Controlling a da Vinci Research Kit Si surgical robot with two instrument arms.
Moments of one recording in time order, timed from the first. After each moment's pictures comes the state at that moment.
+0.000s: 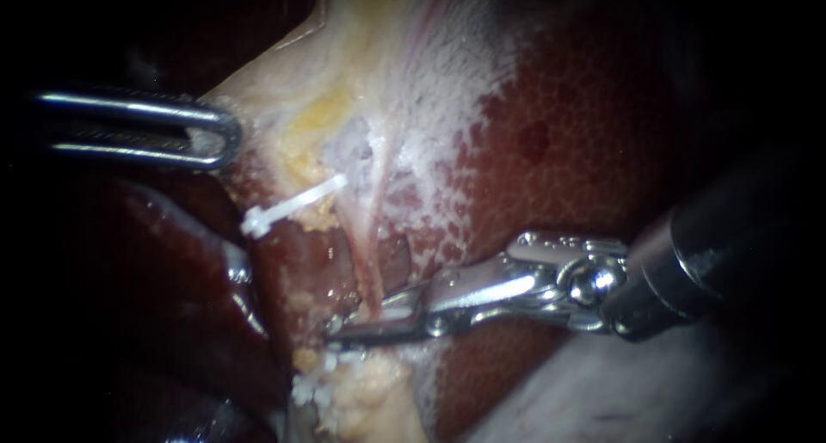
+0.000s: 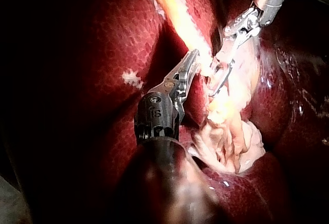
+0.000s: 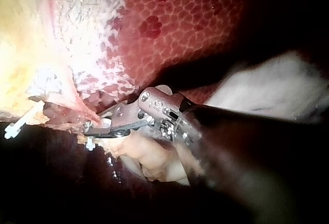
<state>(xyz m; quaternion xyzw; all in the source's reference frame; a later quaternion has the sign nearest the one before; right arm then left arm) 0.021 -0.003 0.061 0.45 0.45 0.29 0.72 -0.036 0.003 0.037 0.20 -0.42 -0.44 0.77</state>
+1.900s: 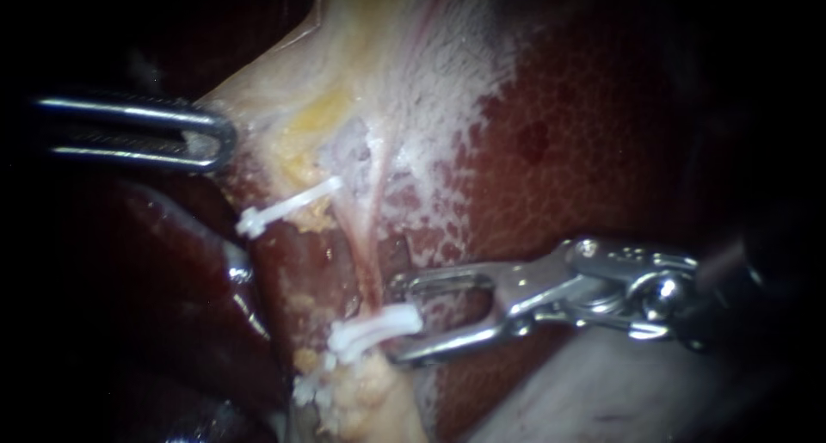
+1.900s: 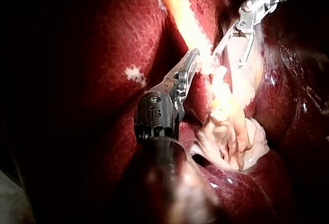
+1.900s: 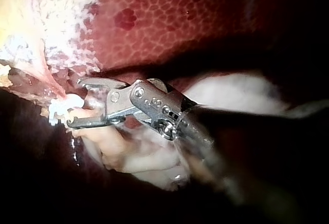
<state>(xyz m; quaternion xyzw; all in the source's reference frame) 0.013 -0.001 0.057 0.35 0.53 0.23 0.74 -0.035 0.002 0.039 0.20 -0.42 -0.43 0.77</state>
